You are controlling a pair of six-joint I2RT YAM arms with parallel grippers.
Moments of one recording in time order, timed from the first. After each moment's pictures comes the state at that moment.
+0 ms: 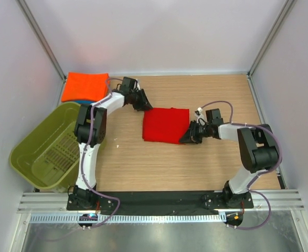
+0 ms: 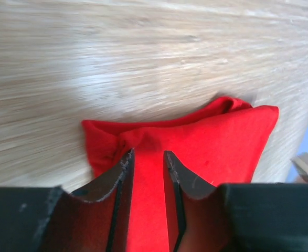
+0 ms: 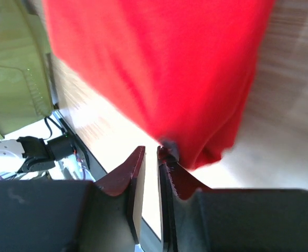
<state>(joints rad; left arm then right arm) -0.34 2.27 1.71 -0.31 0.44 -0.65 0.17 1.70 0.74 -0.04 -0.78 0.54</state>
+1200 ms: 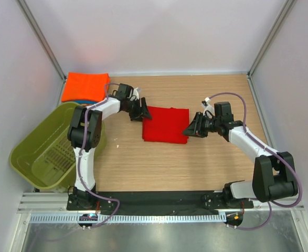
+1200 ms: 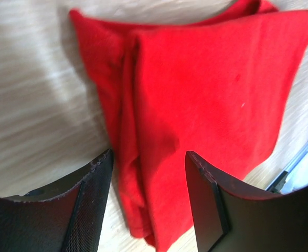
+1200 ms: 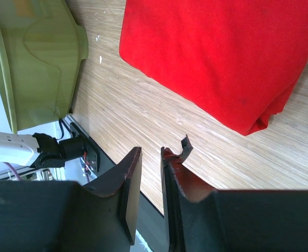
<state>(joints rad) -0.32 2.13 1.49 -0.36 0.54 -0.45 0.17 1.35 0.78 -0.24 -0.73 0.53</state>
